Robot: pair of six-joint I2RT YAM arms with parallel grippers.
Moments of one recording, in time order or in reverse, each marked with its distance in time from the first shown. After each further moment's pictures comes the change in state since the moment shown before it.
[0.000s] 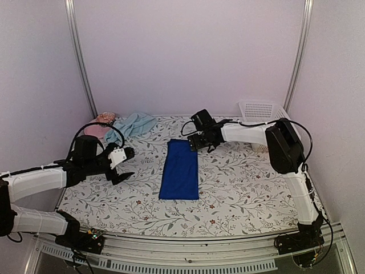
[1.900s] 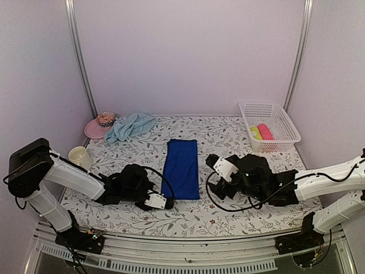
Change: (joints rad) left arm -0.562 0.485 0.010 0.262 -0.246 0.326; right arm 0.410 -1.128 -1.281 0.567 0.060 -0.476
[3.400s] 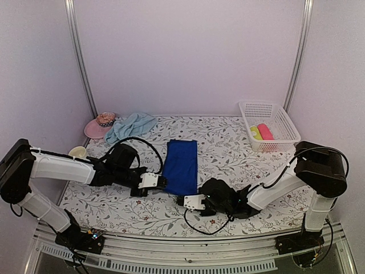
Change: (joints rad) left arm 0.191 -0.130 0.131 -0.293 0.370 -0.188; right arm 0.061 0.592 0.089 0.286 -0.093 -0.454
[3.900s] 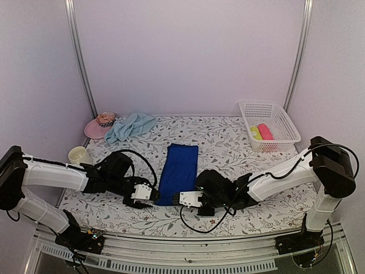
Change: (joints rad) left arm -0.018 -0.101 -0.093 -0.079 0.001 0.117; right arm 0.000 -0.082 0.159 -0.395 -0.221 0.157
